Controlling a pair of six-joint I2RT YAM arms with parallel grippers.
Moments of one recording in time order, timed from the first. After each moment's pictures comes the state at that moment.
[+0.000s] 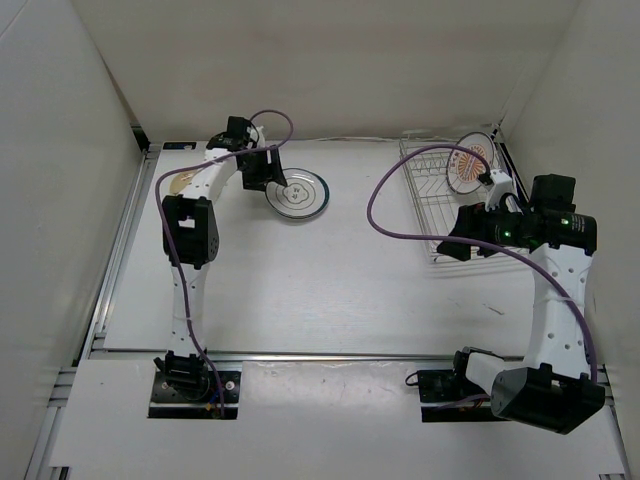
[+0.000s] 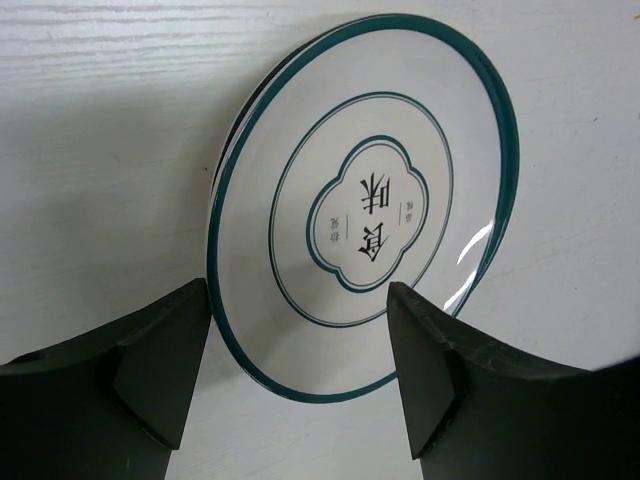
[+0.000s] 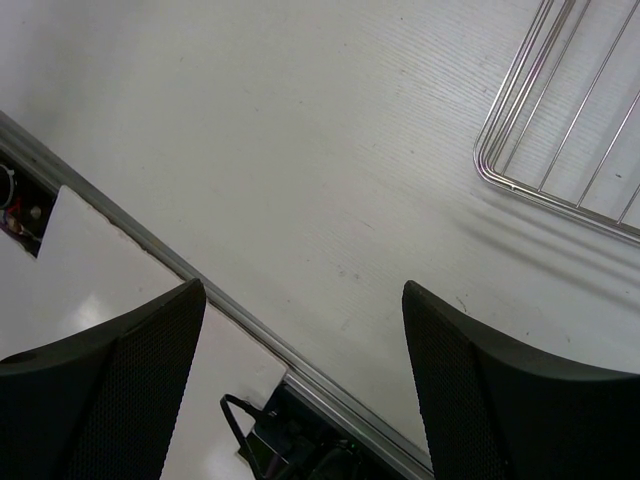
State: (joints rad) left arm -0.16 2.42 2.20 -0.77 0.37 -0.25; right arm -0.22 1.12 1.31 -1.23 -0.79 -0.42
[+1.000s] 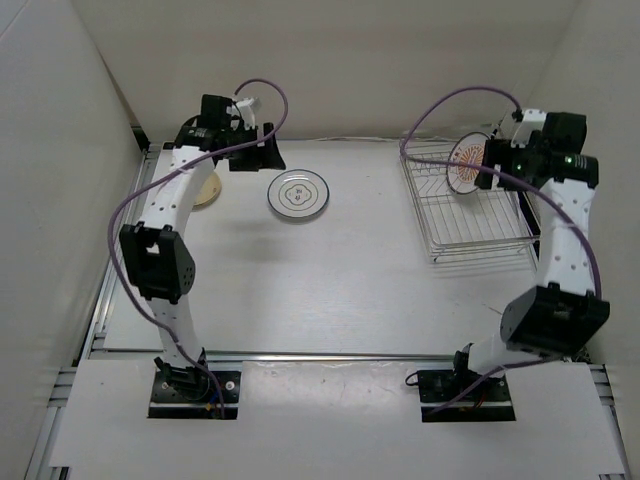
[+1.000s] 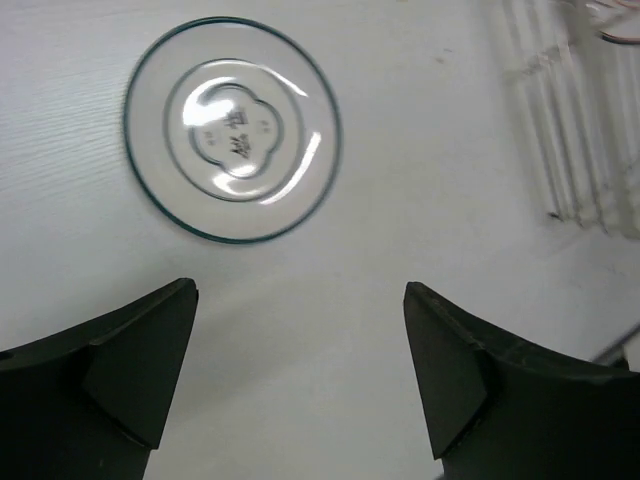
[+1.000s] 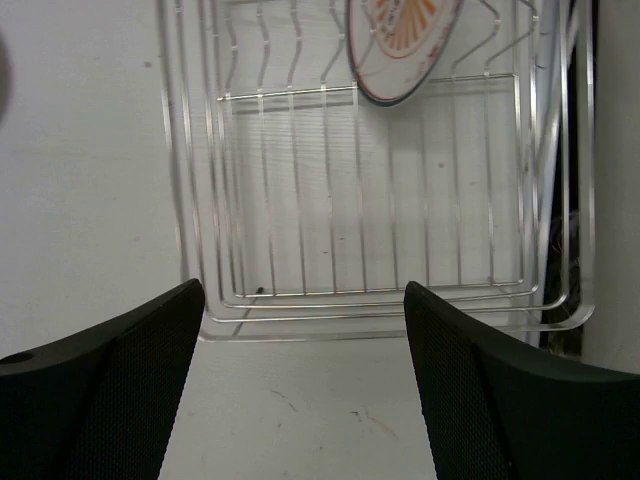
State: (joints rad) left arm -0.19 1.98 1.96 -0.78 0.40 -0.18; right arm -0.23 1.48 1.64 -0.95 -0.31 -0.18
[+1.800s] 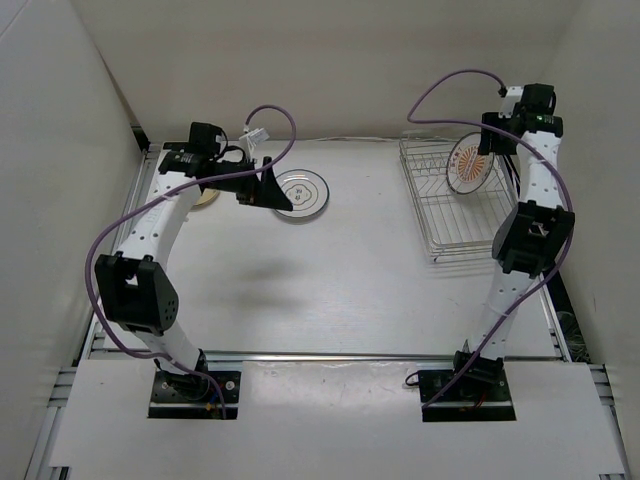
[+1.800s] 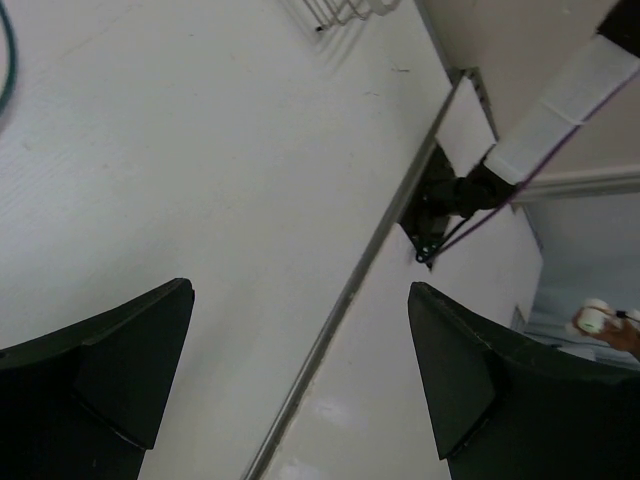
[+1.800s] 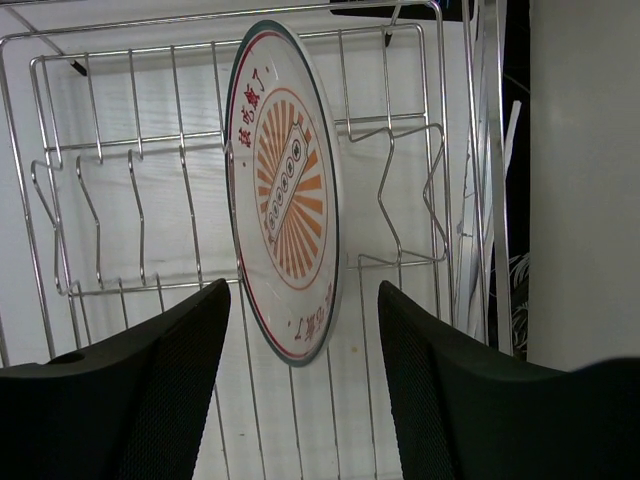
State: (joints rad) left arm -0.17 1.67 1.61 -0.87 0.96 0.02; right arm -0.22 2.22 2.28 -0.86 -0.19 -0.21
